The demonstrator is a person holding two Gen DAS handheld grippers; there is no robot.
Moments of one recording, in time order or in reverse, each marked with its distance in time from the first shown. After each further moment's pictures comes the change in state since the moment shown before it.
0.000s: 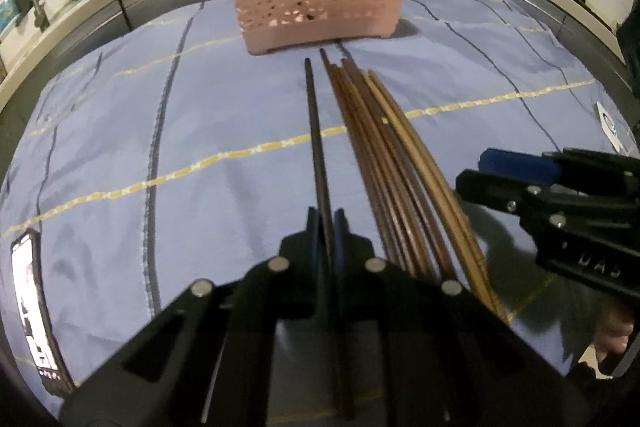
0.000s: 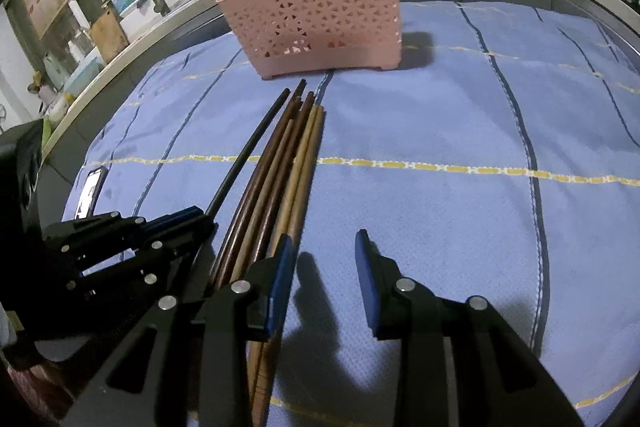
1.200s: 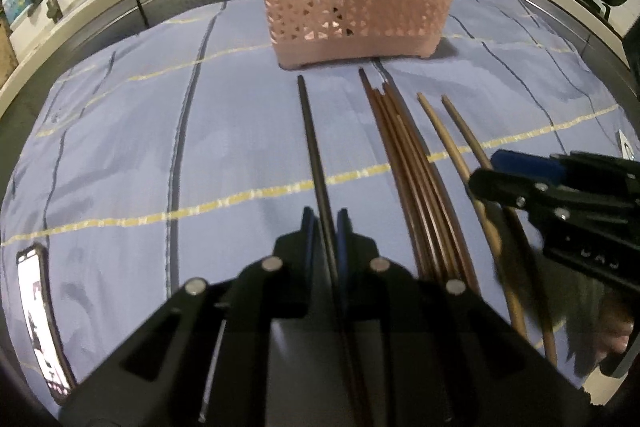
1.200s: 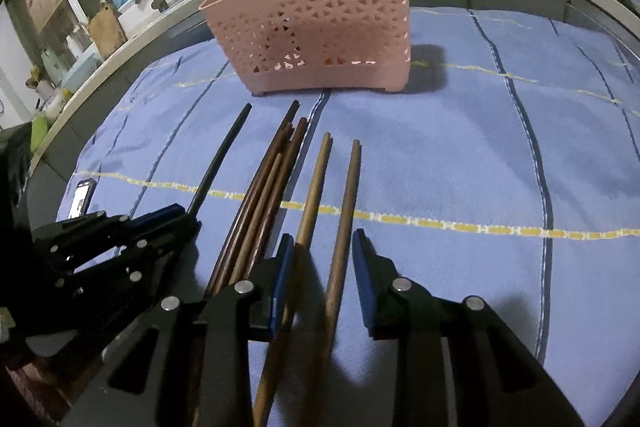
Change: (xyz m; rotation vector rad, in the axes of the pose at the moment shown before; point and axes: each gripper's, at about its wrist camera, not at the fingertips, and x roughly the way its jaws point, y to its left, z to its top) left arm 0.014 0.014 0.026 -0.047 -0.001 0.050; right arm 0.020 -0.011 0.035 -0.020 0.014 0.002
